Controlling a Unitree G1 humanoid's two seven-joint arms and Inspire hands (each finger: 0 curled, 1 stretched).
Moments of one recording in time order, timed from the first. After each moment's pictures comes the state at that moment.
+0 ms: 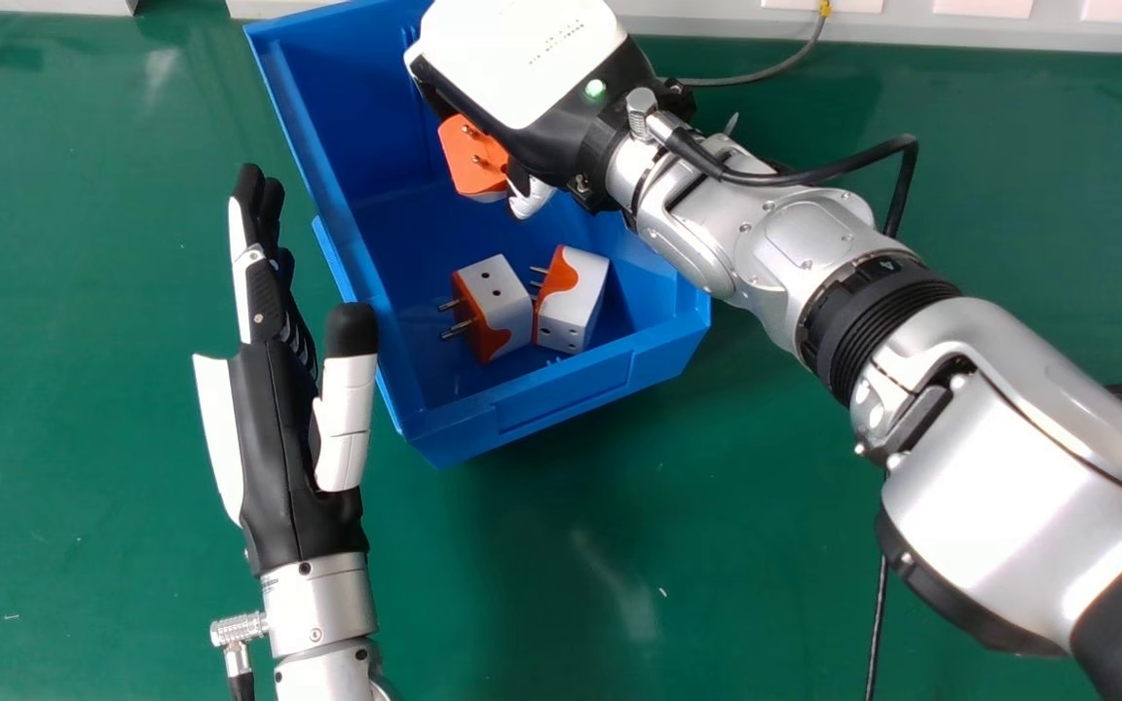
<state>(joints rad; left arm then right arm) -0.01 -0.05 0.04 0.51 0.18 -0.91 0.35 -1.28 -0.03 0.82 1.37 -0.99 -0.25 -0.49</state>
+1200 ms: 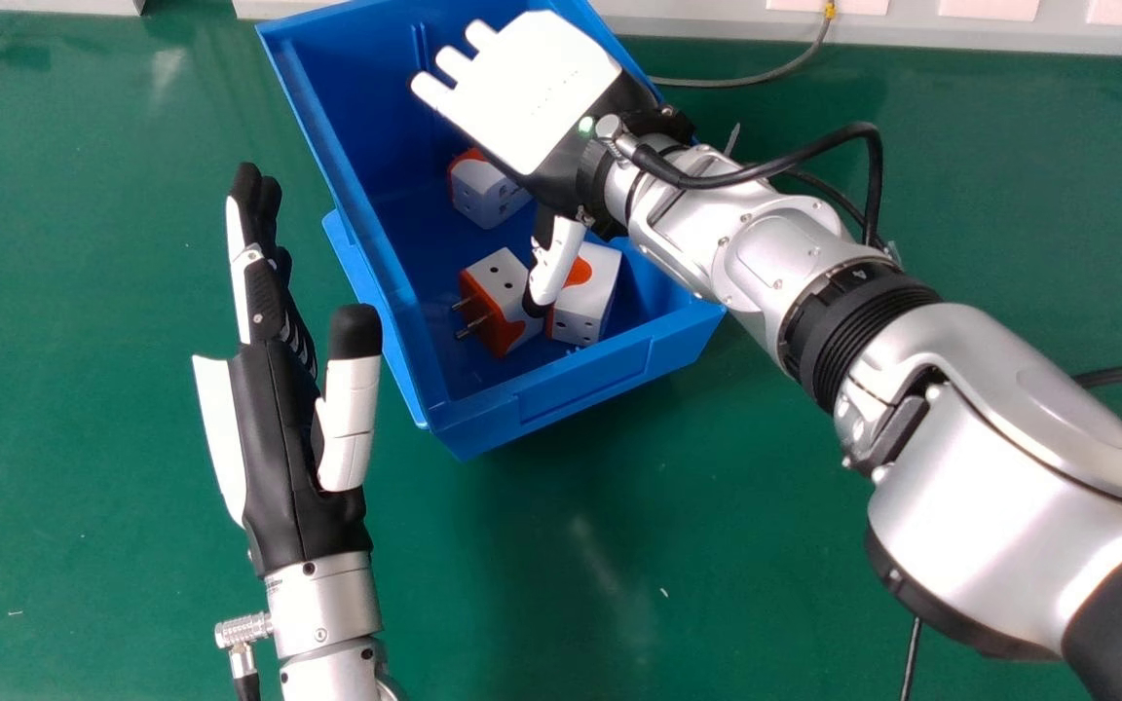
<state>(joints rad) -0.01 -0.05 0.02 0.51 0.20 -0.91 0.38 -1.29 -0.02 0.92 1.37 -1.08 -0.12 -0.23</state>
